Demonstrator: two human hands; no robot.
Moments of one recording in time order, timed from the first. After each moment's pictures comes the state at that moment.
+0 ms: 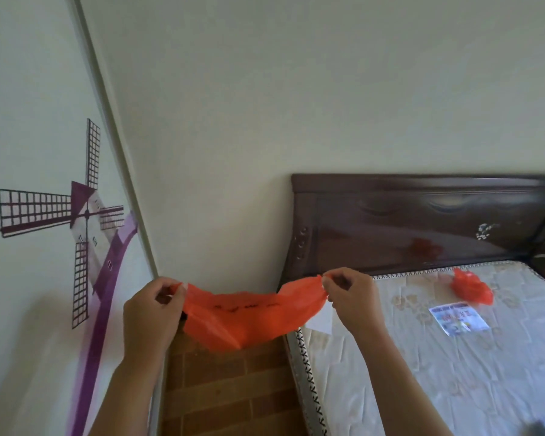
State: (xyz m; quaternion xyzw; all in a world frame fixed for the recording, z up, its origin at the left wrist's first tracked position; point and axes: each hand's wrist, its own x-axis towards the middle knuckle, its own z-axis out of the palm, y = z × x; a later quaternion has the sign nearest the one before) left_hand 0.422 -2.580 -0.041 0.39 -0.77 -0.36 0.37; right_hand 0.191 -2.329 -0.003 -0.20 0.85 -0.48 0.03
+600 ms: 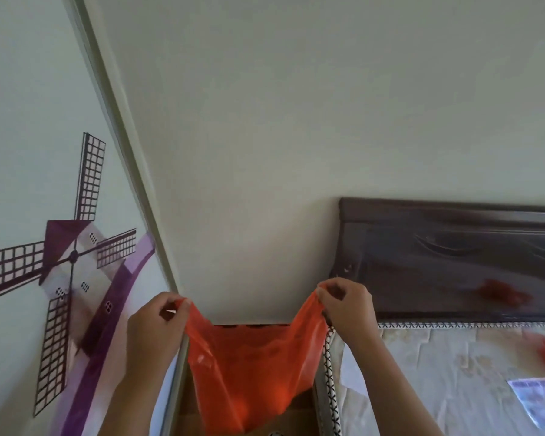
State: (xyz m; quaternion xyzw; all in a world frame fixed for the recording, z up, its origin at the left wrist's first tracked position) left_hand 0.304 -2.713 -0.085 0.47 -0.73 -0.36 0.34; right_hand 0.037 -2.511 -0.053 -0.24 0.84 -0.47 0.13
